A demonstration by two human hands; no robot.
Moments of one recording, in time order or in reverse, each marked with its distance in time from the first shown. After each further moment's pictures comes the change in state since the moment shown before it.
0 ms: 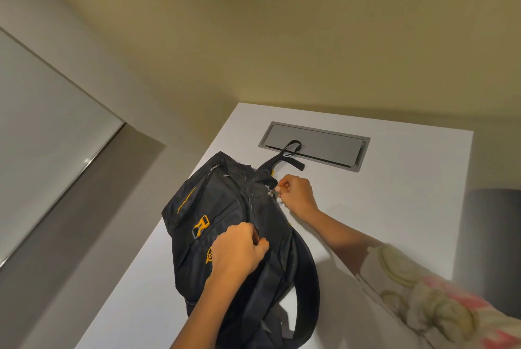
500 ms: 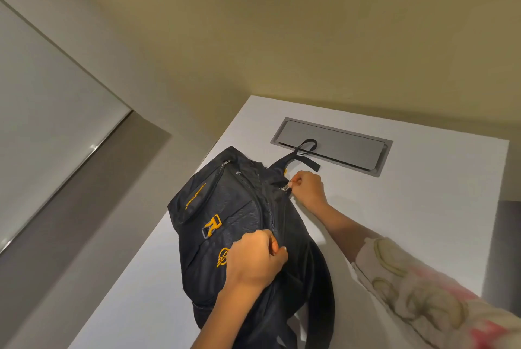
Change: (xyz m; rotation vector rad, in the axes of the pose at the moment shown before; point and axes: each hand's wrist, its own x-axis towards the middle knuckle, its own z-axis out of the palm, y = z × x) left_hand 0.008 -0.014 0.012 -0.183 0.024 0.037; right_hand 0.047 0.006 0.028 -0.155 -0.024 0.109
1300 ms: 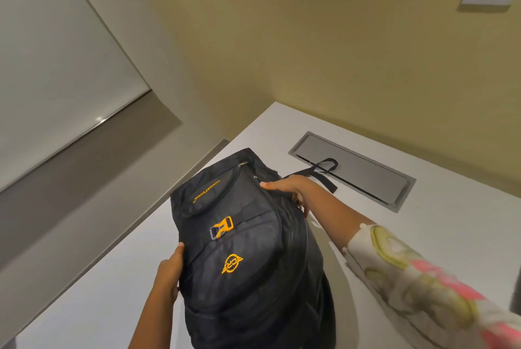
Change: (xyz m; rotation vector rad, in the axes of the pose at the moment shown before) left_hand 0.016 -0.173 0.009 -1.175 0.115 -0.988; right_hand -0.010 -0.130 -0.013 -0.006 -0.722 0.390
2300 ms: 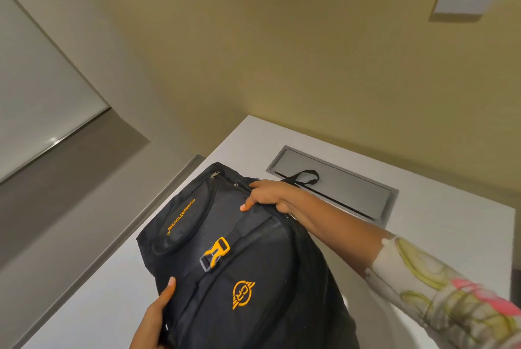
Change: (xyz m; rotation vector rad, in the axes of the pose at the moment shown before) left_hand 0.033 0.010 0.029 -0.288 -0.309 -0.043; right_hand 0.047 -0.032 -0.024 0.019 -0.046 -0.208
